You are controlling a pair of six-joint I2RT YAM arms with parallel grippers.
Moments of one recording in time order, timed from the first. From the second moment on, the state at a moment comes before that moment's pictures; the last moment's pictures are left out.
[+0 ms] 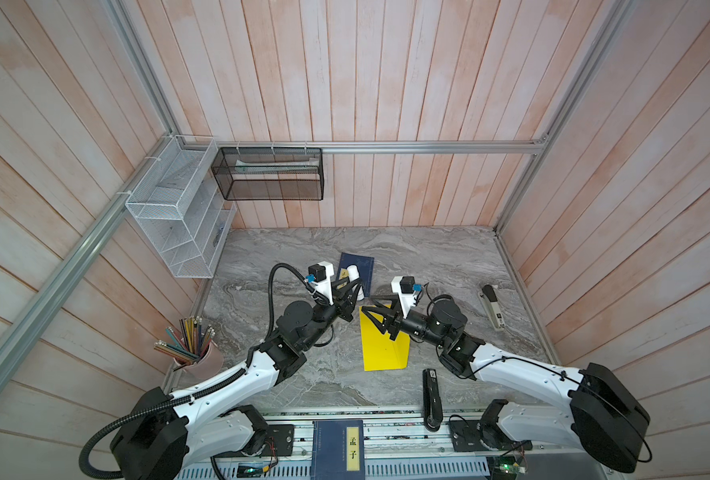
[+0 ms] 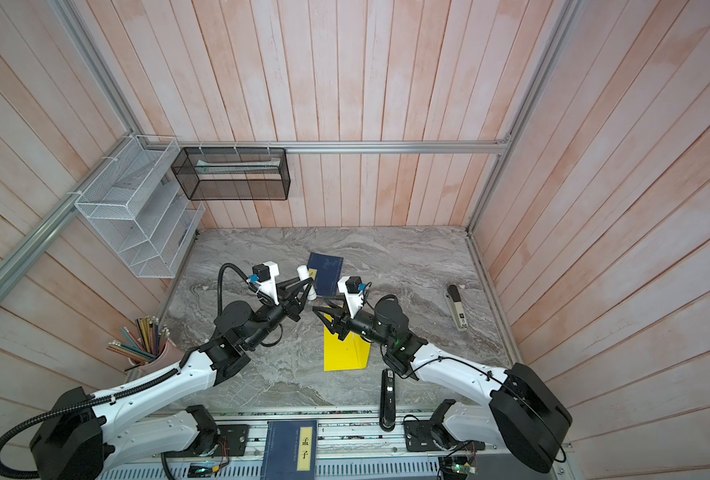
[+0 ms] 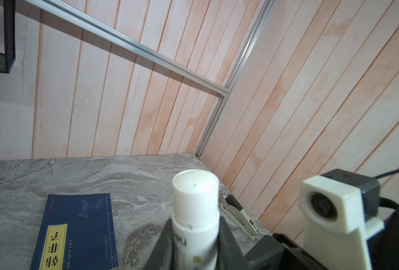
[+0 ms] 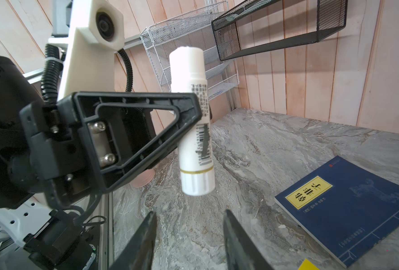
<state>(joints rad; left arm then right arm) -0.75 1.13 0.61 0.63 -0.05 -0.39 0.81 1.24 0.57 0.67 -0.31 0.33</state>
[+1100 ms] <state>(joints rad) -0.75 1.14 0.61 0.68 -0.03 -0.40 0.92 1.31 0.66 0.62 -0.04 0.14</state>
